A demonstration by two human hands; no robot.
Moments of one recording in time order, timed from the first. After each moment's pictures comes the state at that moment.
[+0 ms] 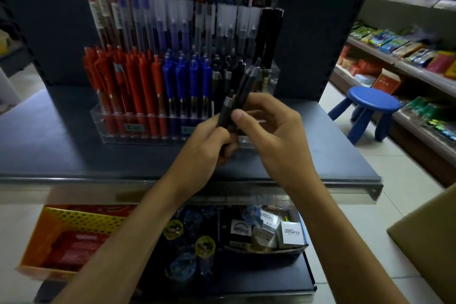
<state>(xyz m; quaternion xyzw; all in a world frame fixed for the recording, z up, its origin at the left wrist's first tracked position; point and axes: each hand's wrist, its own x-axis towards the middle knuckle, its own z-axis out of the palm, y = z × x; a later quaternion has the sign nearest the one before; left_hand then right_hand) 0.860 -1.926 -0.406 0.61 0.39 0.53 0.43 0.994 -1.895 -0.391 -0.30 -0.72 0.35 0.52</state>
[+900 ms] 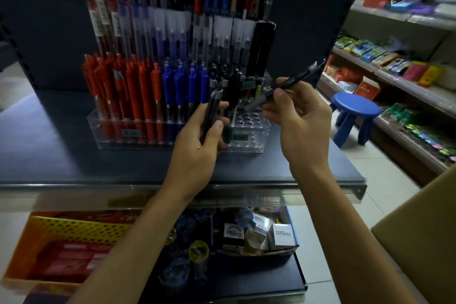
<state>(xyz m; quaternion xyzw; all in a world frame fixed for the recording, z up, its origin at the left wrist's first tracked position) 0.859 -1.920 -0.416 0.58 0.45 0.62 0.29 1.006 -1.883 -0.371 -0.38 -0.57 0.32 0.65</state>
